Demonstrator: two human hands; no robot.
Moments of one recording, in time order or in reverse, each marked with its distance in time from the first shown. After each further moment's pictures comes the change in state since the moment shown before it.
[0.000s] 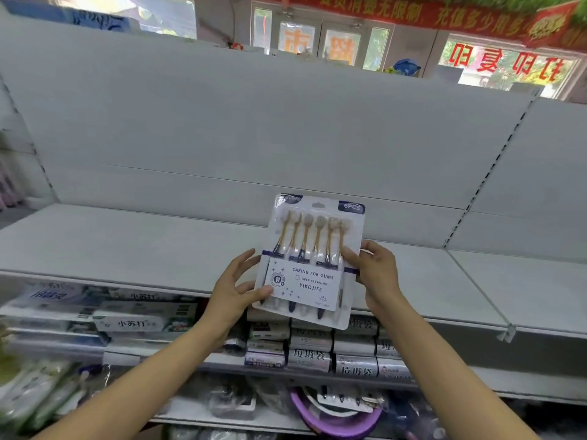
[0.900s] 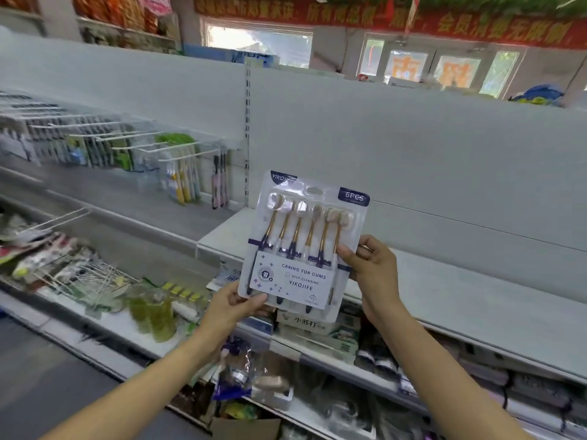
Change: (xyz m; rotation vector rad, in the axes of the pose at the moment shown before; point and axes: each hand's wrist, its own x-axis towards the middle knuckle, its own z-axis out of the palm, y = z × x) left_hand -0.133 0.045 -0.360 -0.004 0.271 -0.003; right_hand -0.148 -0.013 0.364 0.108 -0.342 -0.151
